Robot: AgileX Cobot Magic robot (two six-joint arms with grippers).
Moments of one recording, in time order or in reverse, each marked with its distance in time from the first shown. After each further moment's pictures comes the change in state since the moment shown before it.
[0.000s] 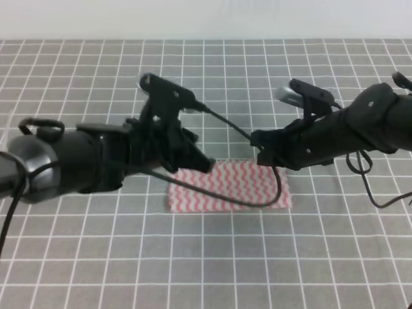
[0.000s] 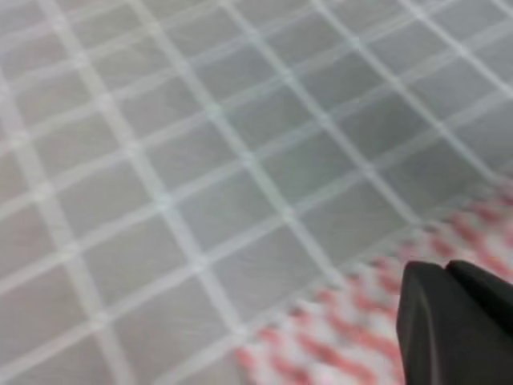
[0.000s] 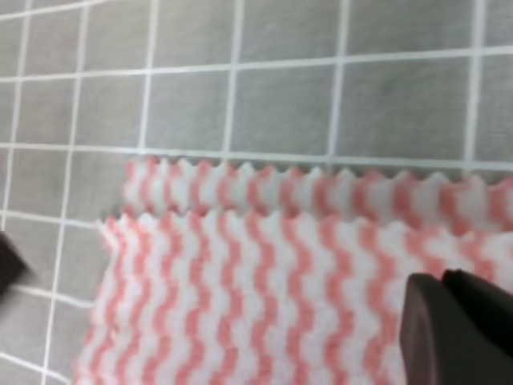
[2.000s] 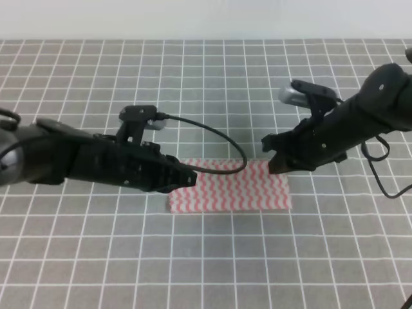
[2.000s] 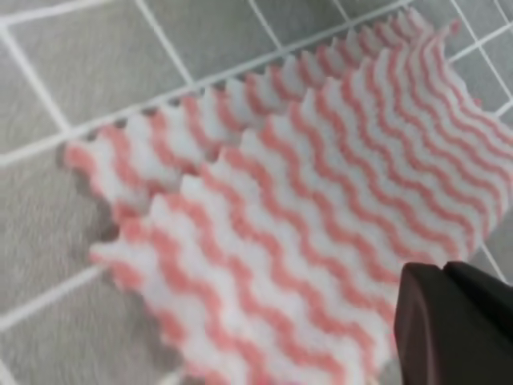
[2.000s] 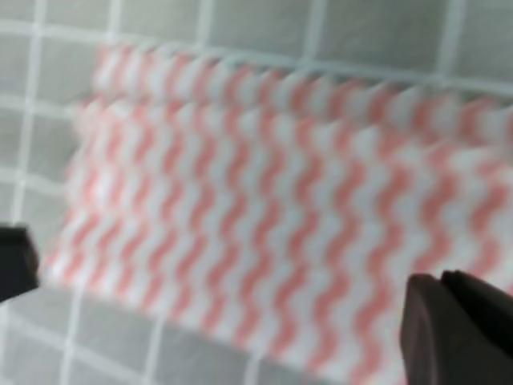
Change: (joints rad) left arm 0.222 0.088 0.007 0.362 0.662 -0.535; right arm -0.031 0.026 -0.103 -0.184 0.263 0.040
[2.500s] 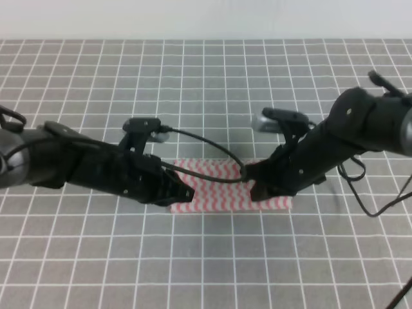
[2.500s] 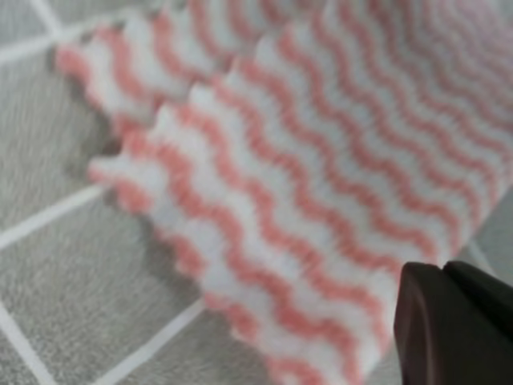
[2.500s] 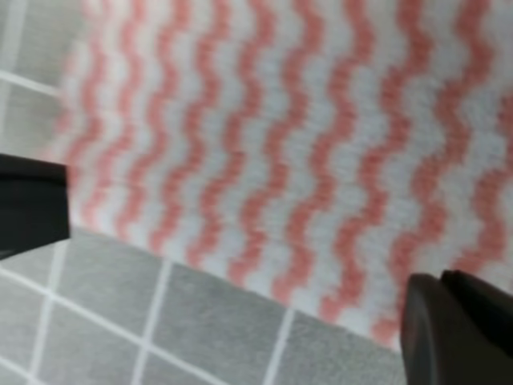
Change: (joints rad) left arm 0.000 0.012 0.000 0.187 0.011 -0.151; right arm 0.084 0.004 0.036 -0.016 -0.002 -0.001
